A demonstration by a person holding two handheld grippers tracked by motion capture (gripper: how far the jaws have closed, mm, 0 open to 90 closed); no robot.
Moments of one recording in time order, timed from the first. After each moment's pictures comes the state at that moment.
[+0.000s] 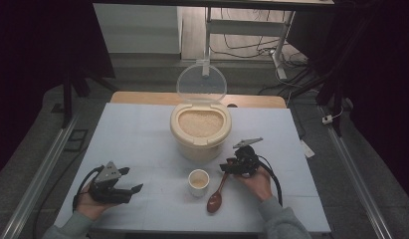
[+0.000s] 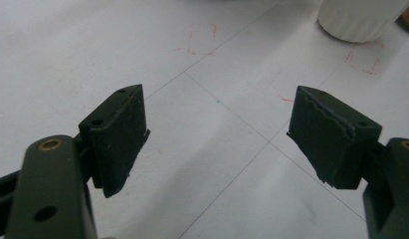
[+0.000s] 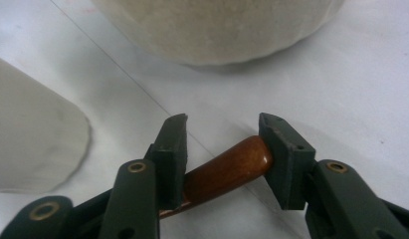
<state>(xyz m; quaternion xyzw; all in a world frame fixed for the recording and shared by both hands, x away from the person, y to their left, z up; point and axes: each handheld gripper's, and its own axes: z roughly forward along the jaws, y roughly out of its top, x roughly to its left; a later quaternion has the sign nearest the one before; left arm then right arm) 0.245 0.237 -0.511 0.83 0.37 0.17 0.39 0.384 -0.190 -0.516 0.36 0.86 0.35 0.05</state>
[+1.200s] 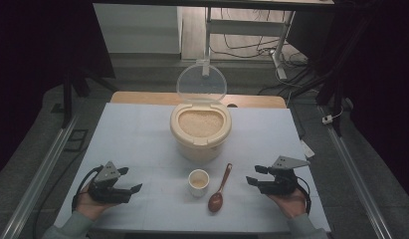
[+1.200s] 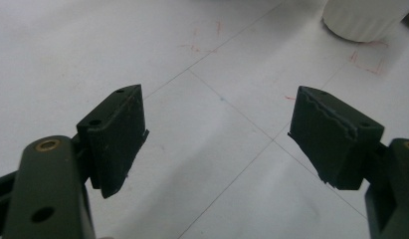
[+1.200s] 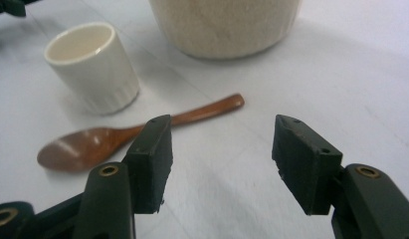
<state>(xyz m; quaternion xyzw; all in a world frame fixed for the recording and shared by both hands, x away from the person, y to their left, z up) 0.245 0.239 -0.512 0.82 0.38 0.16 0.39 0.310 -0.282 -0.484 0.30 0.83 0.45 0.11</state>
